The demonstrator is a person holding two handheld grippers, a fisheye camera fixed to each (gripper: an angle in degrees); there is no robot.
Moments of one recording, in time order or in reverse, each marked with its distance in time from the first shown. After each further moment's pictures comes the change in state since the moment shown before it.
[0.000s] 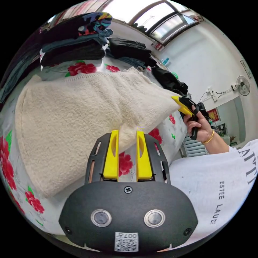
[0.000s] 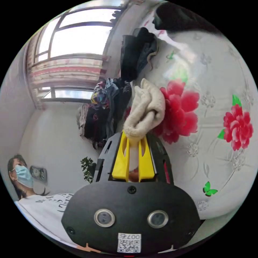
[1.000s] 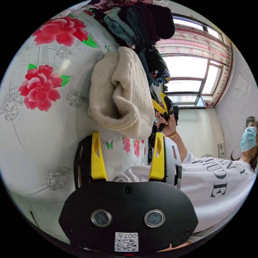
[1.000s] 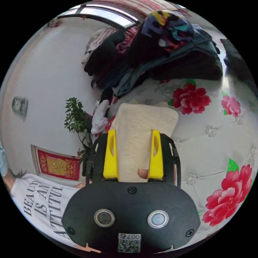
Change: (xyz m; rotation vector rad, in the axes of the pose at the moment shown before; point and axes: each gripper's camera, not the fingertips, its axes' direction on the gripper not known) left arm -0.214 0.197 -0.133 0.408 0.465 -0.637; right arm -0.150 0.030 0.261 -0.611 0.090 -0.513
